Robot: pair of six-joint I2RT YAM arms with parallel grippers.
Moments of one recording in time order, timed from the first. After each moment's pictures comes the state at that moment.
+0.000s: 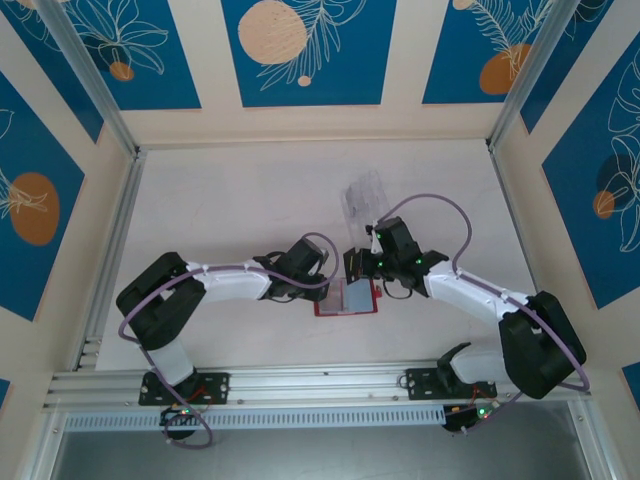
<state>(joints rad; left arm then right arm) -0.88 1.72 0.89 -0.18 0.10 -0.54 0.55 1.29 0.65 -0.20 -0.22 0.63</state>
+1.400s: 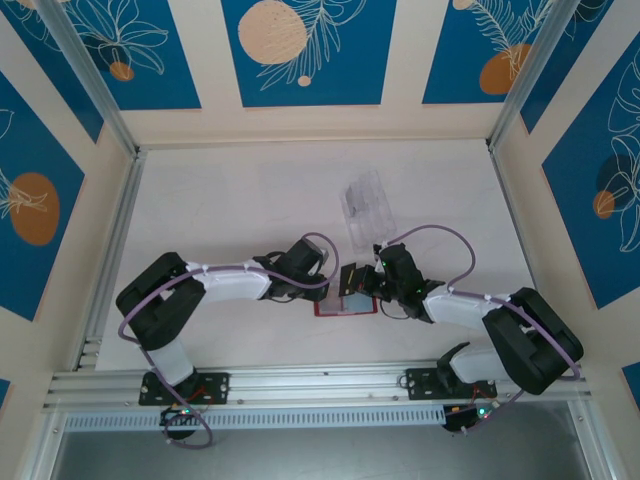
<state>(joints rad) -0.88 1.72 0.89 -0.18 0.10 -0.54 0.58 1.31 0.38 0.22 -0.23 0.88</state>
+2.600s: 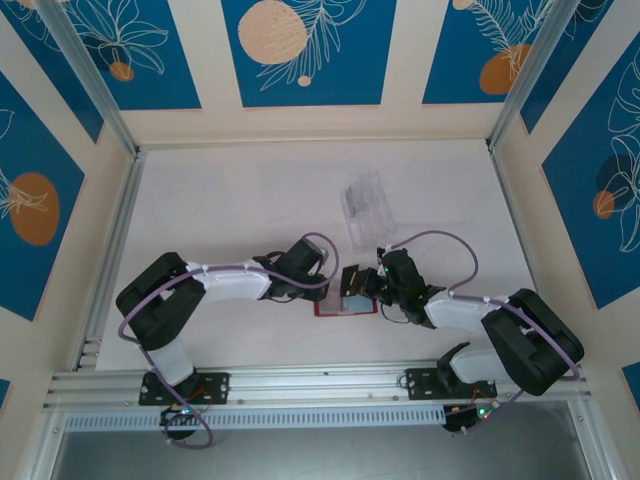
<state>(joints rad) -0.88 1.72 0.89 -0.18 0.10 -0.54 0.59 1.31 0.32 0.31 -0.21 0.93</state>
